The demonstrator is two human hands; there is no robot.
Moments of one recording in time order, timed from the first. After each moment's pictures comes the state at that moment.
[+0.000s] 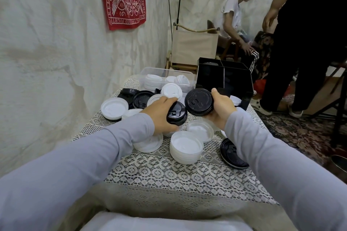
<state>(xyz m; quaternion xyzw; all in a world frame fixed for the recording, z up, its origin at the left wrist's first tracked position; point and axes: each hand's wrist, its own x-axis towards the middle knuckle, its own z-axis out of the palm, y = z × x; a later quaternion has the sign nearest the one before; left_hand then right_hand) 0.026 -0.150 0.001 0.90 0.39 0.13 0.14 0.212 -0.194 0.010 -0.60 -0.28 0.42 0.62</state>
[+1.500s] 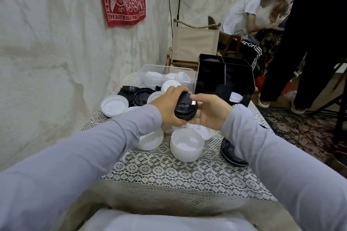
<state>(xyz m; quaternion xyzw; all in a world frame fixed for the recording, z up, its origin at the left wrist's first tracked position) 0.041 -0.149 0.010 0.91 0.33 0.19 0.16 0.201 -0.204 0.012 -0.47 -0.36 0.64 0.49</state>
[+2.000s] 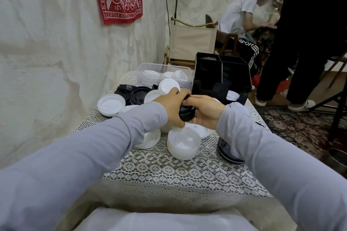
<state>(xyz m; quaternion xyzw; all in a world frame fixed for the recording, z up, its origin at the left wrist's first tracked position) 0.057 -0.158 0.017 0.92 0.38 0.09 0.09 0.187 -0.211 0.016 -0.50 -0.40 0.59 0.49</state>
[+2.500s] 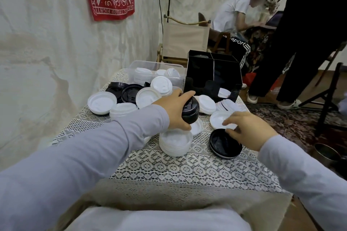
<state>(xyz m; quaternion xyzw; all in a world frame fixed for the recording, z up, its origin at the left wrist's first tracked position) 0.074 -0.179 0.012 0.93 0.36 0.09 0.09 0.287 -0.300 -0.010 -0.73 -0.68 -0.03 0.06</state>
